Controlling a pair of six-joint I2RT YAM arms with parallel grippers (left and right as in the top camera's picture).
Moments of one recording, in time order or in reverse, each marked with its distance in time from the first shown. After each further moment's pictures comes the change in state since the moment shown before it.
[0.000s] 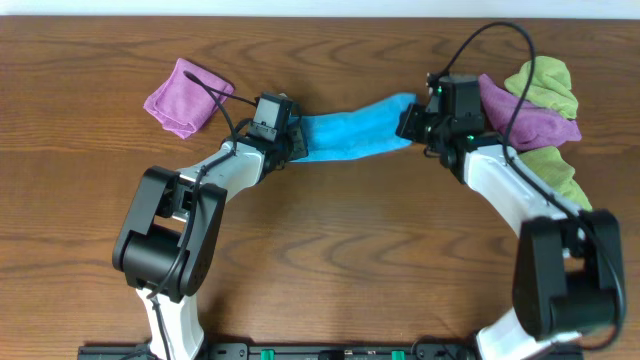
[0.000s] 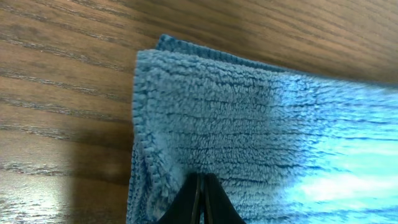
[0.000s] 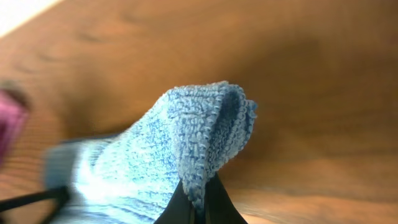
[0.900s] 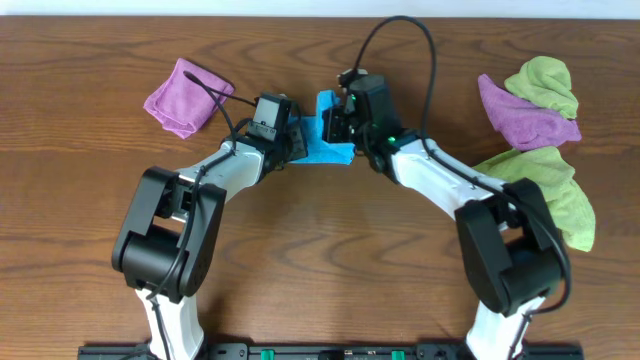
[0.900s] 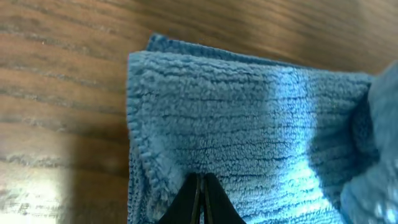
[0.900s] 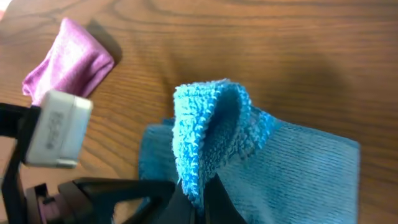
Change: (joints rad) left arm 0.000 -0.008 0.002 -0.026 0.012 -0.001; right arm 0.305 0.205 0.172 0.112 0.026 0.000
